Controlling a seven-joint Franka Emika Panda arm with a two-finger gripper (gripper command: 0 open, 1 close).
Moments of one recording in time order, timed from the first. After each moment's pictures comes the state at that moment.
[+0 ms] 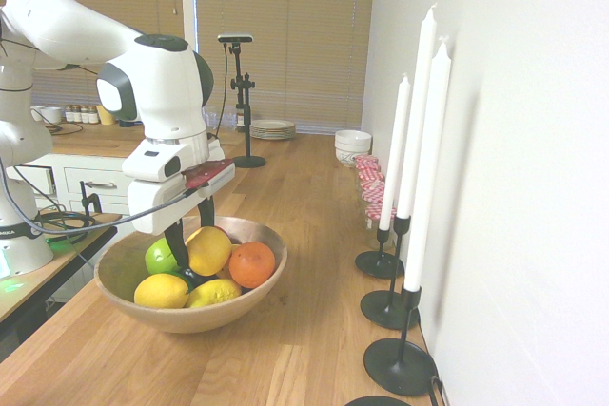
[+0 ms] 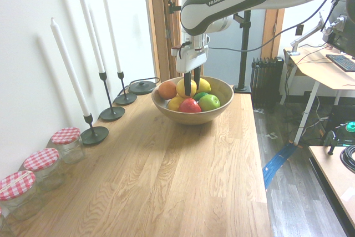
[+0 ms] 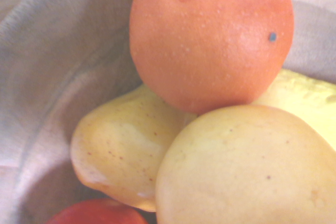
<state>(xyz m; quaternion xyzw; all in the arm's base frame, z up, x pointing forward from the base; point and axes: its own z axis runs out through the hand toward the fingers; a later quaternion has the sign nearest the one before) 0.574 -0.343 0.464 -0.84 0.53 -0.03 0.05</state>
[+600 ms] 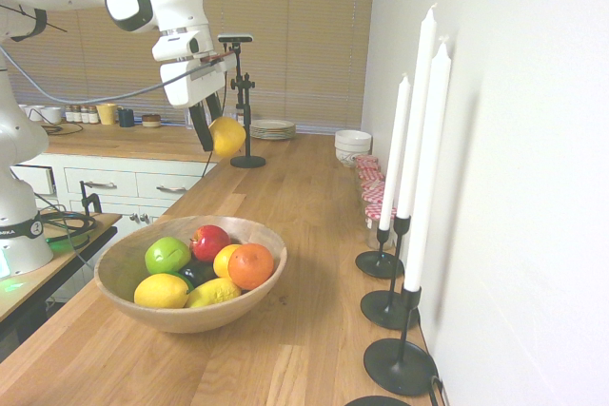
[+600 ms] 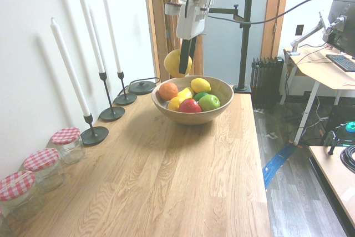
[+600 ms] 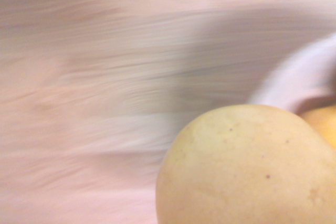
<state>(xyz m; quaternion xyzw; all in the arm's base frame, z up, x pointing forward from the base) 0.539 -0.127 0.597 -0.90 0.42 -0.09 0.07</state>
